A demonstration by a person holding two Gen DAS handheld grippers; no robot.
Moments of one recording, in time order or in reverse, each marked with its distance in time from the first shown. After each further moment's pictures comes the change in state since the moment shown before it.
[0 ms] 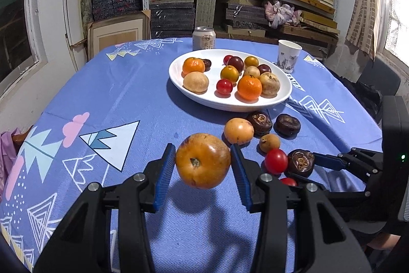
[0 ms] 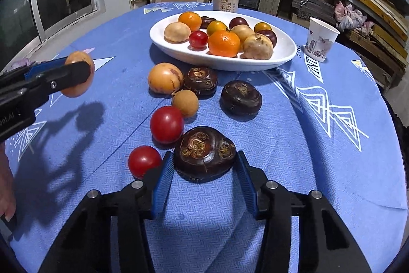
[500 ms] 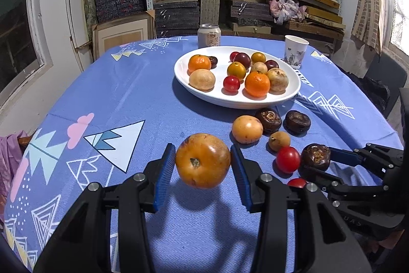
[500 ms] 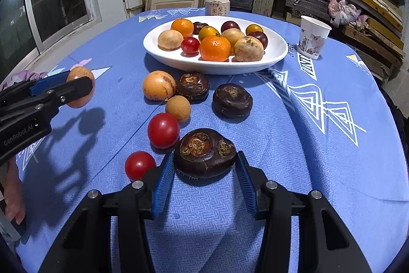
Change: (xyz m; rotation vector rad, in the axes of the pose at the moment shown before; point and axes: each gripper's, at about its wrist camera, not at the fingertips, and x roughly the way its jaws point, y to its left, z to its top) left arm 0.006 -0.003 -0.002 0.020 -0.001 0.055; right arm -0.006 -0.013 0.002 0.056 -0.026 0.012
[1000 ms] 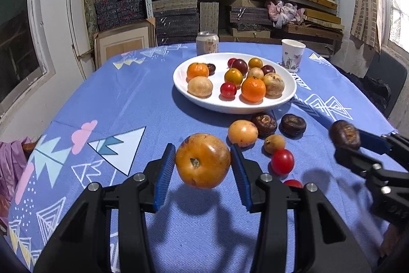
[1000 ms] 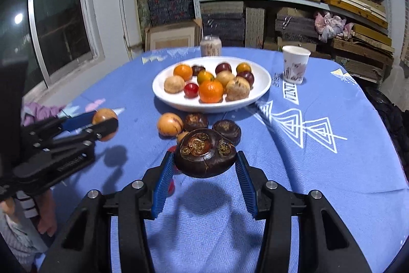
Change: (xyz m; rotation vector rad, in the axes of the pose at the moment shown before) left arm -0.015 -0.009 0.003 0.027 -0.048 0.024; right arm -0.064 -0.012 -0.005 0.095 -0.215 0.046
